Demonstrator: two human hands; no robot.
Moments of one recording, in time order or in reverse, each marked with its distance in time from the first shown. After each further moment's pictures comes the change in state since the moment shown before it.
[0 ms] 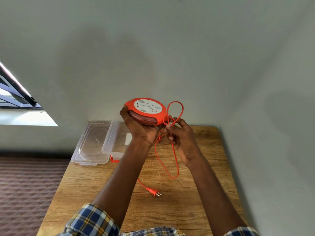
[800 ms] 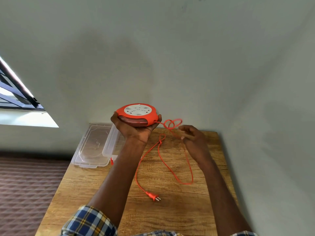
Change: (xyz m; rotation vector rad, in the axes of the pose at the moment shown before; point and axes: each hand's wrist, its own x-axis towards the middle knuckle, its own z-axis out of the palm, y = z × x) left_hand 0.012 0.026 -0.011 -0.204 0.011 -0.027; right_hand 0.011 -0.010 -0.043 -0.813 0.193 -0.113
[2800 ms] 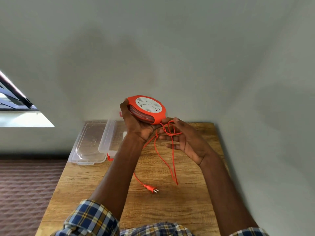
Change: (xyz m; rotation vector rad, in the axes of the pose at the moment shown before) left_hand -0.010 -0.028 0.010 0.296 -0.060 -0.113; right_hand -0.029 -0.026 -0.015 0.655 -0.505 0.219
